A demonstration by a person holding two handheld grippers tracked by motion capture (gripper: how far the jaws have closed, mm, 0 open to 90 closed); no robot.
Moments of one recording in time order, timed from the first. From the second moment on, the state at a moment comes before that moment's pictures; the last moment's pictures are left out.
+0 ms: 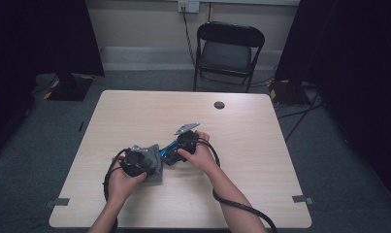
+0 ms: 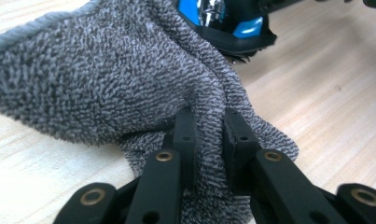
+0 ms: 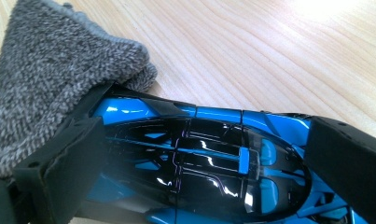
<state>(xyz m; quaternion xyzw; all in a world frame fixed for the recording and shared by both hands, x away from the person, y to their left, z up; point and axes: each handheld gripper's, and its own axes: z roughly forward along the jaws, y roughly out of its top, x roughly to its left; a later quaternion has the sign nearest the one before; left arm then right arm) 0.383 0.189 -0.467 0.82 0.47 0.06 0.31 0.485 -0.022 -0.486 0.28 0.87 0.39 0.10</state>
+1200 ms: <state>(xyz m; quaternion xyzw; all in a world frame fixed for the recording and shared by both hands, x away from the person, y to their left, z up) 0.358 0.145 -0.464 0.86 0.40 0.00 0.31 0.486 -0.022 -0.486 0.28 0.87 0.39 0.10</state>
